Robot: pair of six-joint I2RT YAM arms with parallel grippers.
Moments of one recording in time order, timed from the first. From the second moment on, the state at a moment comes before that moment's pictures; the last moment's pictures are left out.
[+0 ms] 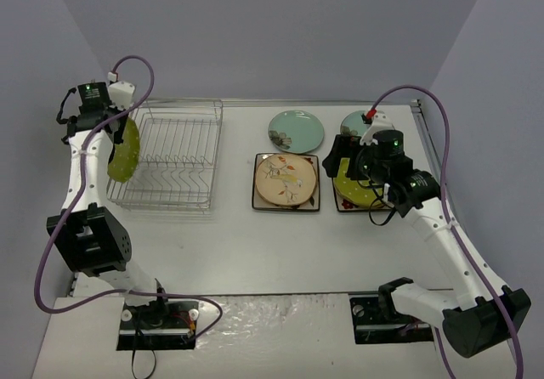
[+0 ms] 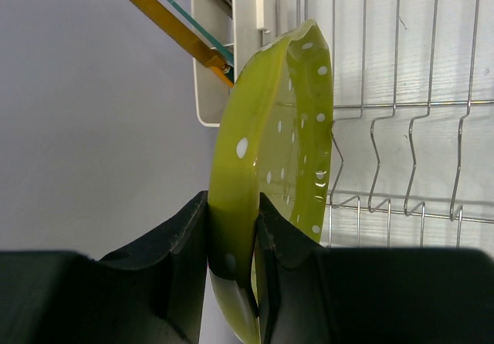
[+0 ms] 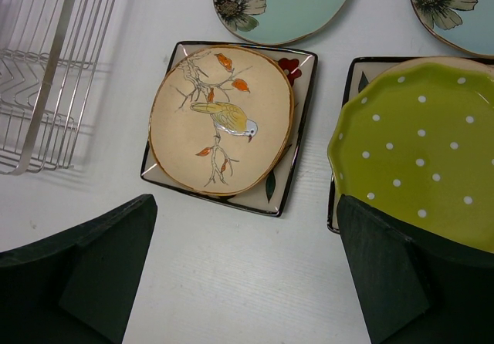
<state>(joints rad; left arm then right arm) 0.22 1.64 1.66 -0.74 -0.10 0.50 0.33 1.09 1.07 -0.51 -0.06 0.34</state>
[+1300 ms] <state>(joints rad) 0.13 1.35 1.54 -0.71 -0.06 -0.05 0.05 1.23 0.91 -0.60 0.16 0.59</state>
